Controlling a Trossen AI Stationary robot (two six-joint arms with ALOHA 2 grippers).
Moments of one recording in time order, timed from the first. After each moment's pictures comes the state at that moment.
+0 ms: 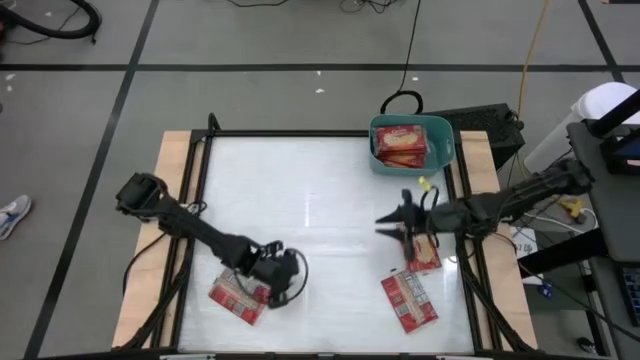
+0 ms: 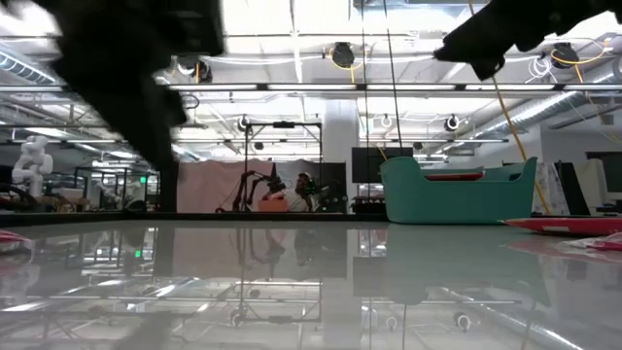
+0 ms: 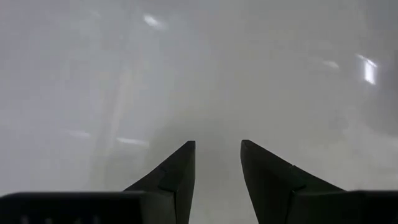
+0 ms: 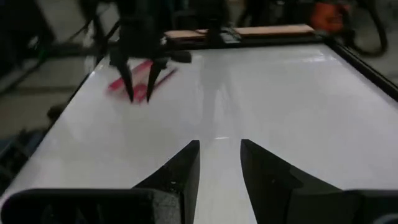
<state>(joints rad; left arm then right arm) -0.49 1.68 1.00 -0.37 -0.11 -0.63 0.32 0.87 0.50 -0.02 0.32 0.22</state>
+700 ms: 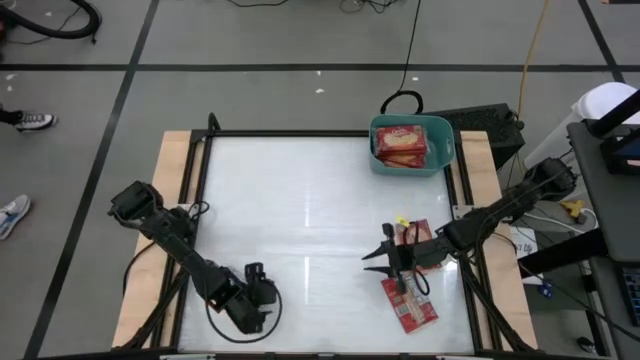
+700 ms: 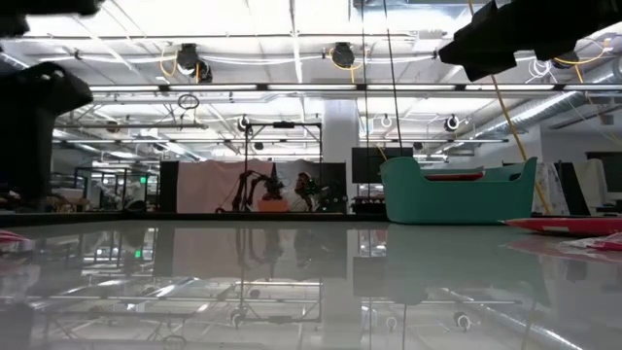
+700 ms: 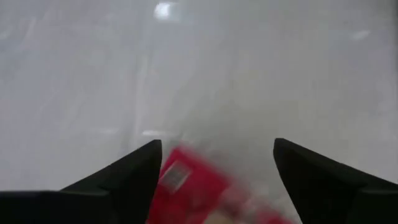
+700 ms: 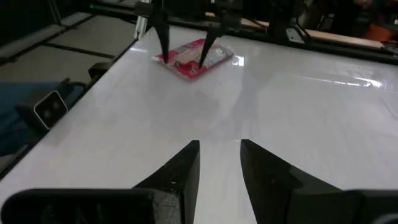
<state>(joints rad) -0.76 1.71 1.00 -0.48 -0.29 -0.78 0.51 1.22 0.50 0.31 0.34 0.09</state>
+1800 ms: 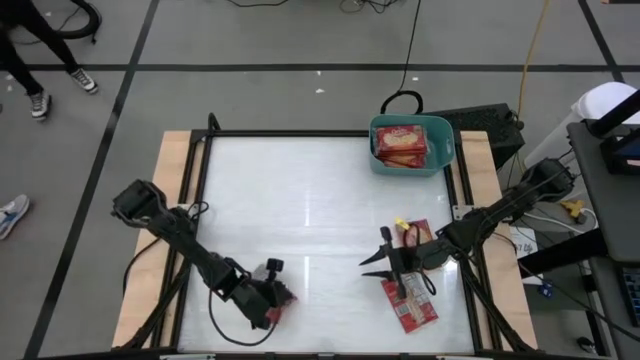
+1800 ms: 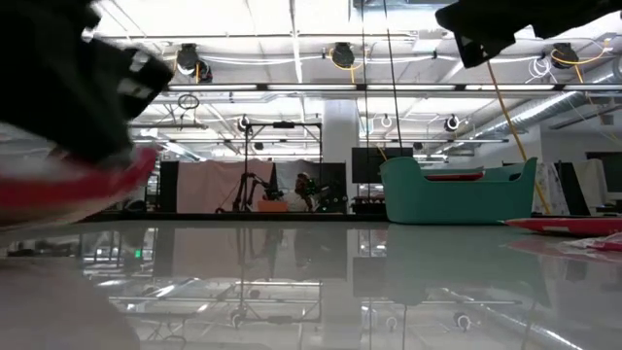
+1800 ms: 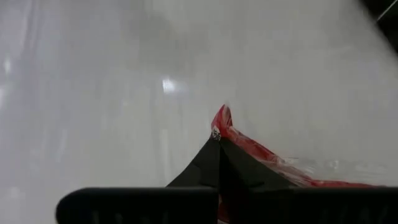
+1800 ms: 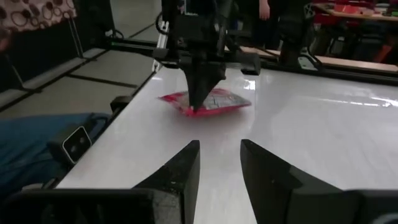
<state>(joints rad) -0.69 1.71 0.89 -0.06 -0.39 -0.27 0.53 1.25 0.50 0.46 0.31 0.09</state>
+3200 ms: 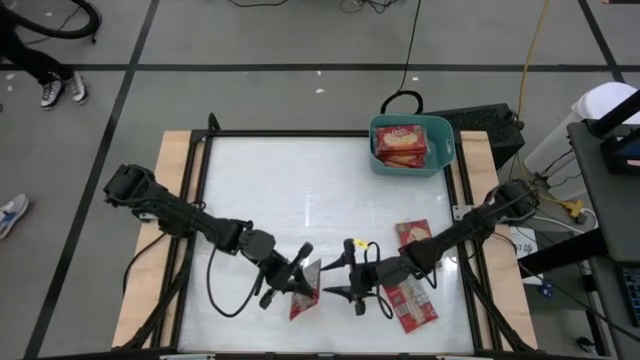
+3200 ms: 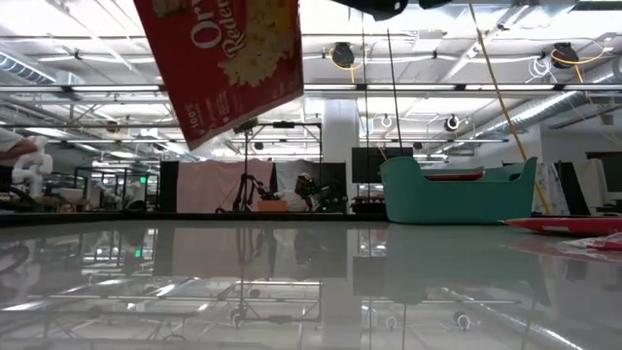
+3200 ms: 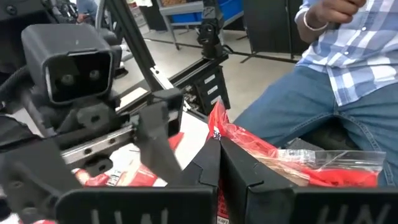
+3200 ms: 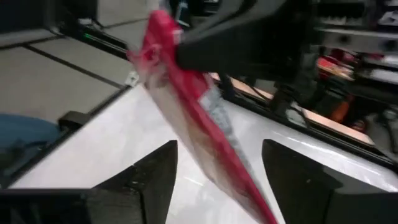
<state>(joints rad) -0.38 1.54 0.89 0.42 0.26 0.37 0.49 1.68 0.87 0.59 0.35 -0.22</state>
